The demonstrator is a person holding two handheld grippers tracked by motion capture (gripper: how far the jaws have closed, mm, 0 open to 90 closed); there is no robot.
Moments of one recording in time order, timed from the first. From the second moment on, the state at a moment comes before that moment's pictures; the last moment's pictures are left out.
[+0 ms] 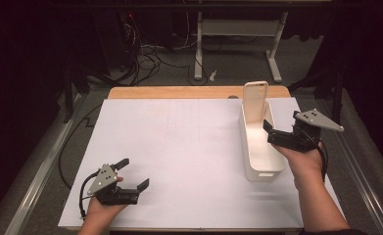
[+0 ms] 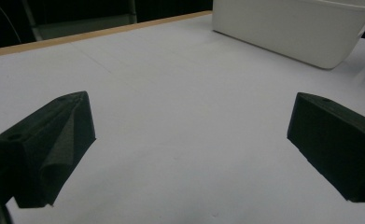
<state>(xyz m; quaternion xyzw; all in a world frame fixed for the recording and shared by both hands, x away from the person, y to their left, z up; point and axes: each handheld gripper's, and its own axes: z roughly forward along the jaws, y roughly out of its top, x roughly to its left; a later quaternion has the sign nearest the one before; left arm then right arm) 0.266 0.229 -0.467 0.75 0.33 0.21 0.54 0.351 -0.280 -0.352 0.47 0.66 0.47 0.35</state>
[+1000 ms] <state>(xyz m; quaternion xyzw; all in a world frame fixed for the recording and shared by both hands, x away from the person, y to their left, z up) 0.264 0.232 -0.466 0.74 0.34 0.21 0.54 0.272 -0.314 -0.398 0.41 0.67 0.53 0.32</state>
